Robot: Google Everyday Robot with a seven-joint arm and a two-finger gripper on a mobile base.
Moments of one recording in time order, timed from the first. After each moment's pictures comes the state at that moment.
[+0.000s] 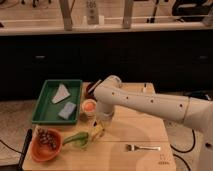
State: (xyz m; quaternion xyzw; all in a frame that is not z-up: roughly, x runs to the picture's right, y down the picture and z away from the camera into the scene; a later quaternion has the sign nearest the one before) arm -0.013 0.187 0.741 -0.32 -0.22 -0.37 0.85
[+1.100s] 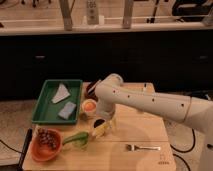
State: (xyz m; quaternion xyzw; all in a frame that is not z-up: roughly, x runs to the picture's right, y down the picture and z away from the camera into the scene) arm -0.009 0.177 0.738 -0.31 -0.22 -0.37 0.84
